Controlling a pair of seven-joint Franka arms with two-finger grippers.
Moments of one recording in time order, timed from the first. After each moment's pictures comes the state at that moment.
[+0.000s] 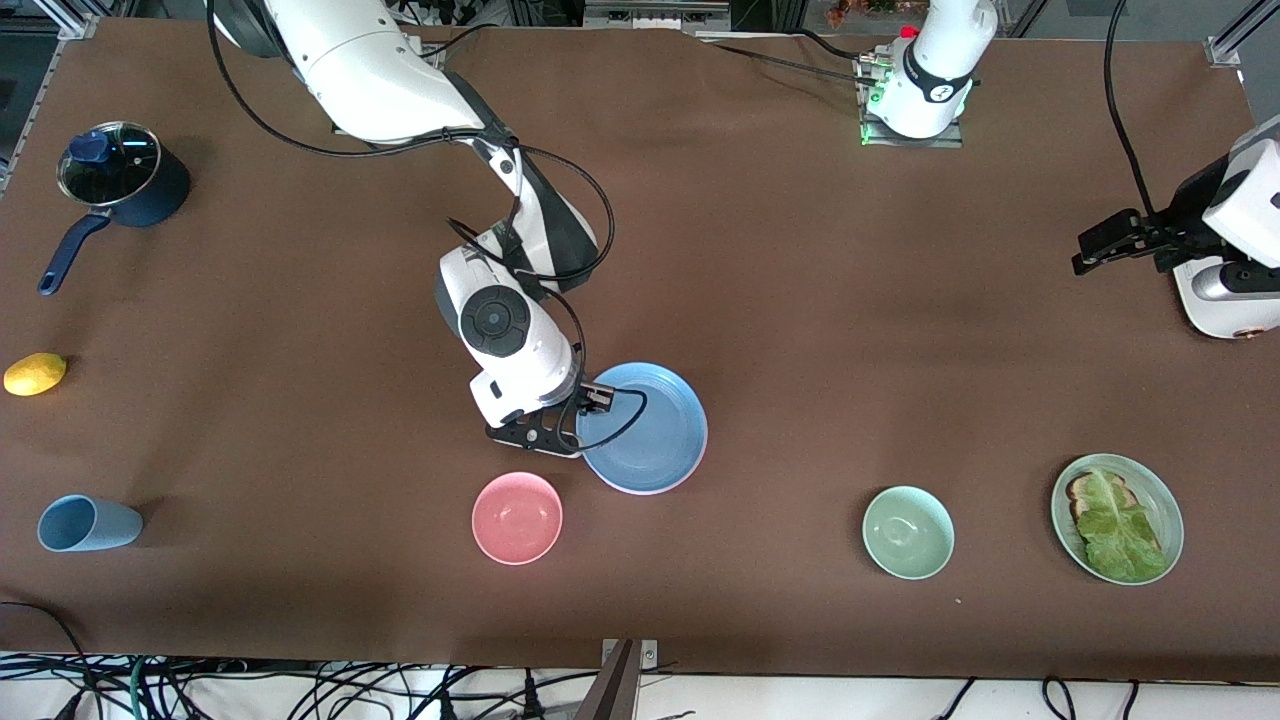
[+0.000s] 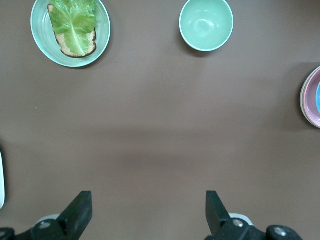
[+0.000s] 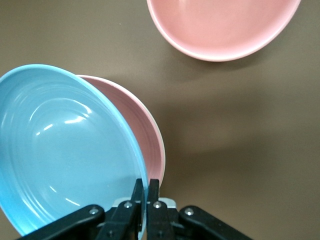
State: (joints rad) left arm -0.01 0.02 0.02 -1.63 -0.04 1.59 -0.06; right arm 0.57 0.85 0.00 -1.20 0.11 2.12 0.74
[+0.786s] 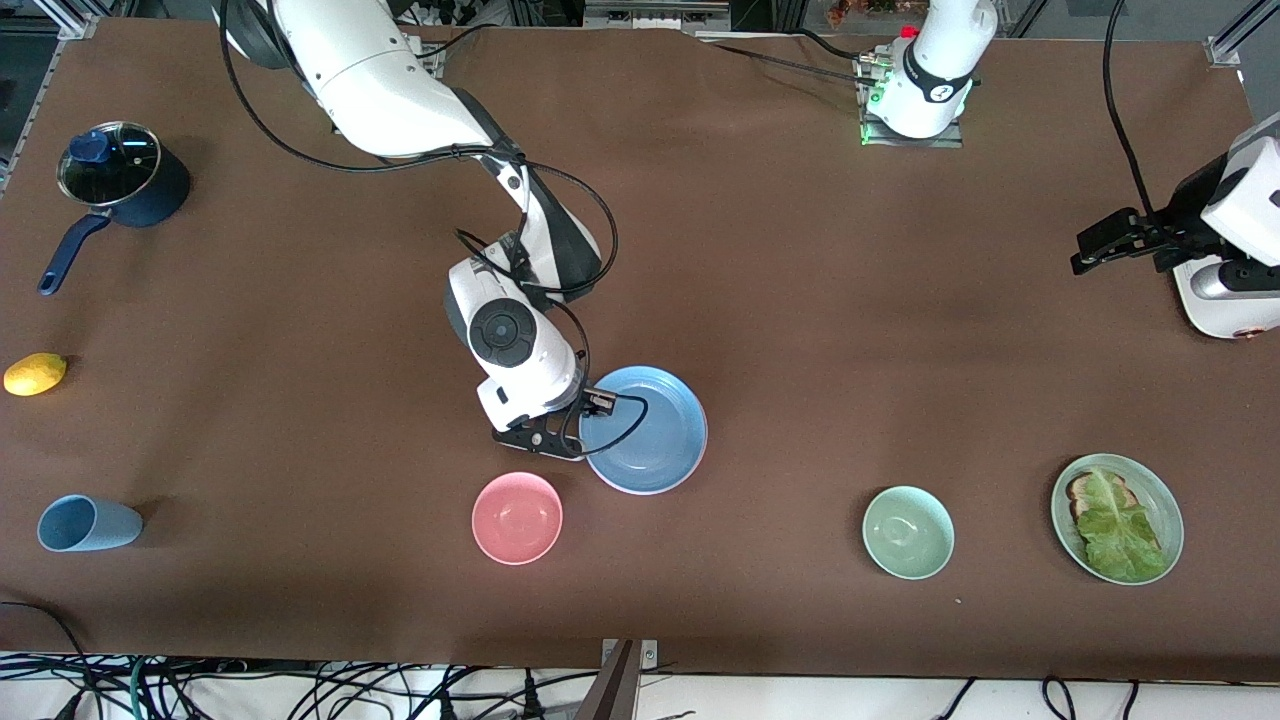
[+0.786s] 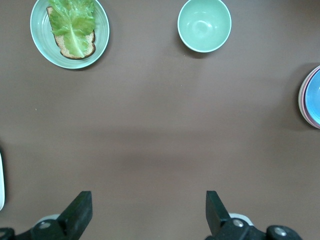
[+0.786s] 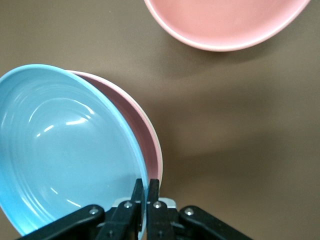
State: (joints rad) left arm -0.01 0.03 0.02 -1.62 -0.04 1.59 -0.06; right arm 0.57 0.88 0.00 -1.20 0.12 2.15 0.74
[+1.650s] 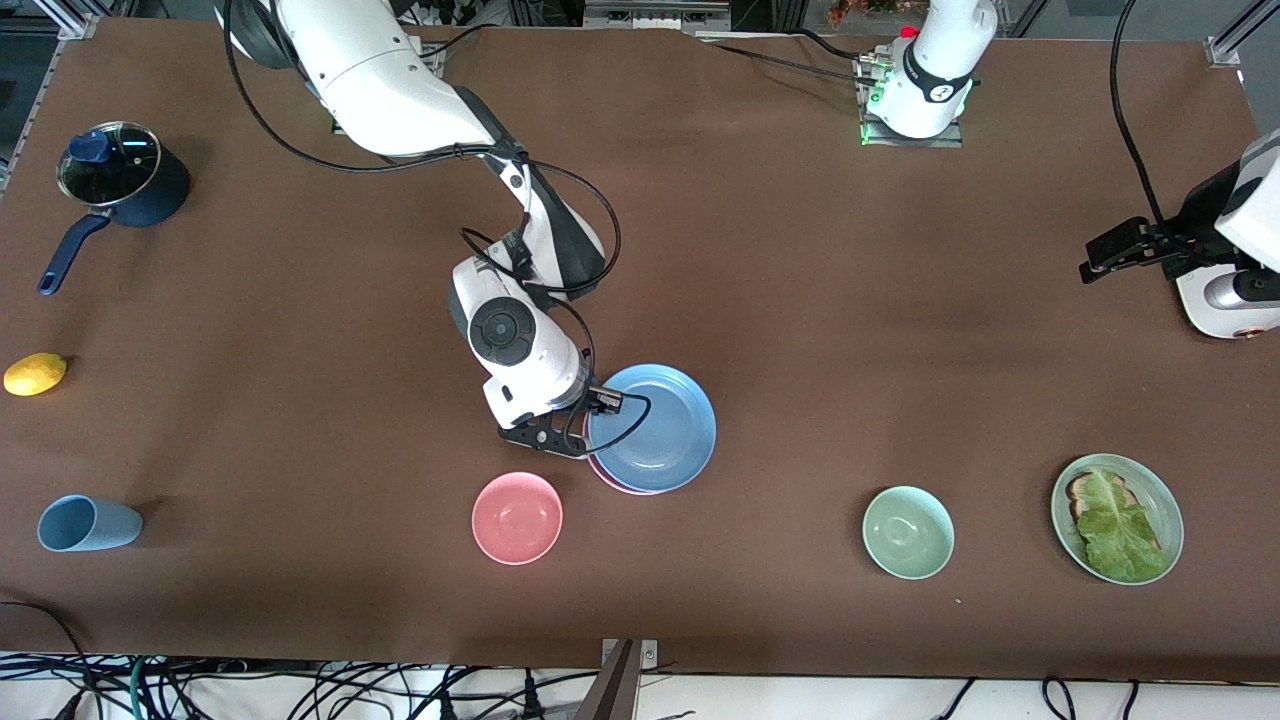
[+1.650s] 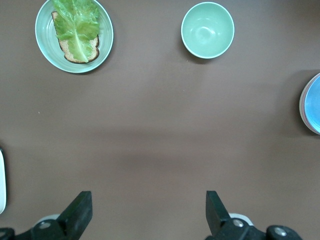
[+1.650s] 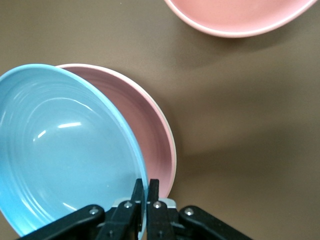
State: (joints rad) left arm 0.00 0.05 0.03 -1.59 -0.04 1.59 -0.06; right arm 0.58 0.88 0.00 -1.20 0.17 2.17 0.75
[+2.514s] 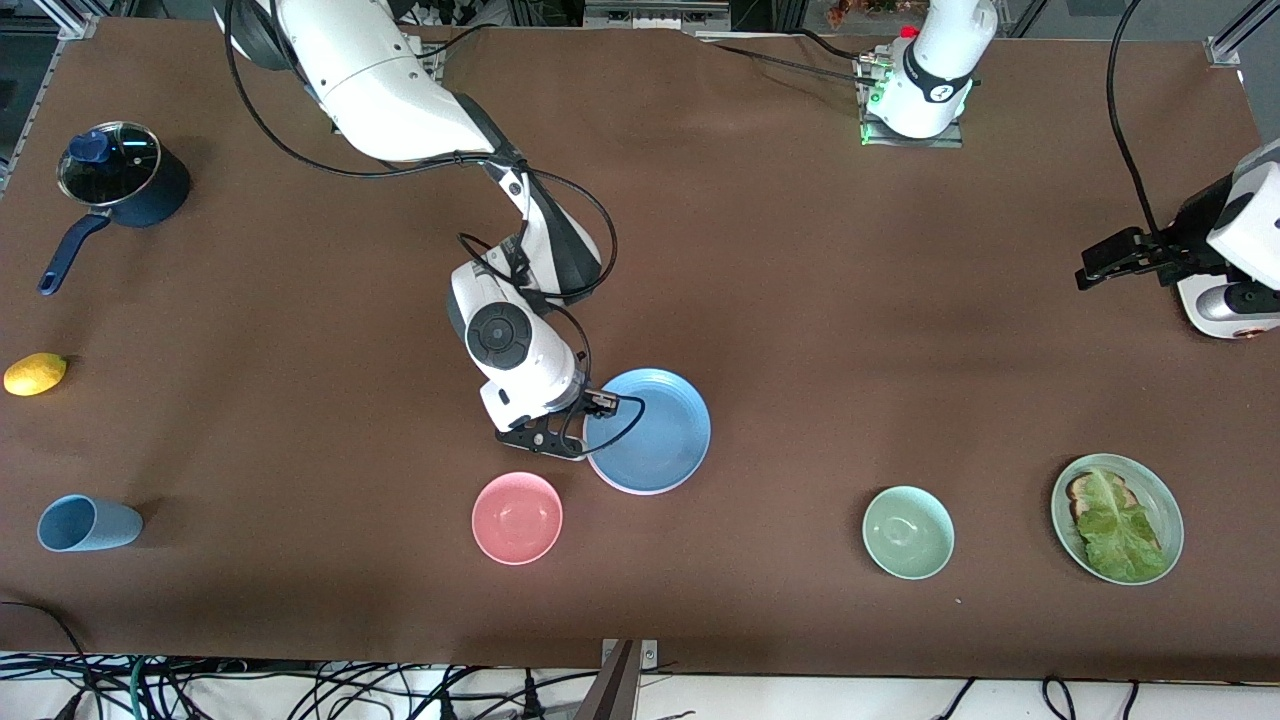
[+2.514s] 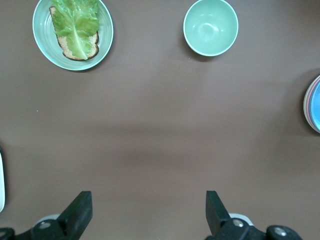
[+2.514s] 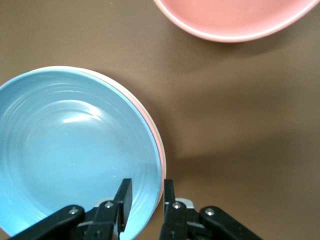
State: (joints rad) left arm 0.00 0.08 0.03 -1.59 -0.04 1.59 -0.06; right arm 0.57 0.89 0.00 -1.23 0.17 2.20 0.71
